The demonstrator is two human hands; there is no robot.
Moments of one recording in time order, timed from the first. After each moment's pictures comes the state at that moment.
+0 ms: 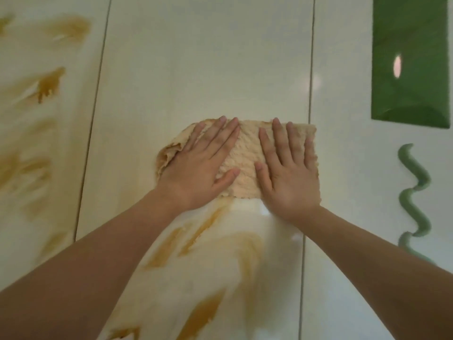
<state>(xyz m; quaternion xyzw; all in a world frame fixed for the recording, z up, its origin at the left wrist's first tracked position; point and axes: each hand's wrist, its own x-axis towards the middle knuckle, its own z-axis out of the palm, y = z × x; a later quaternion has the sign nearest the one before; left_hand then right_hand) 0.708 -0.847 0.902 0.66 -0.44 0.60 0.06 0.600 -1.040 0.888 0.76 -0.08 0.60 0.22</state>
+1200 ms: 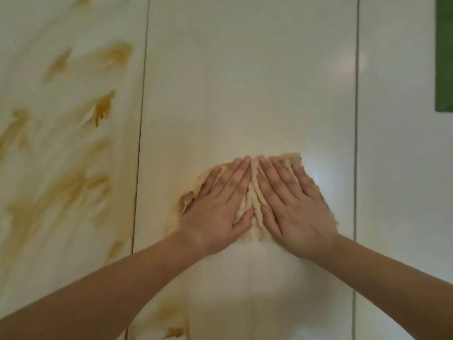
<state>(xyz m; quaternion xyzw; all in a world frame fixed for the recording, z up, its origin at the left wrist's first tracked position) 0.721 -0.815 0.844 0.68 -0.42 0.60 0.06 0.622 -1.000 0.850 0.78 0.06 0.55 0.31</state>
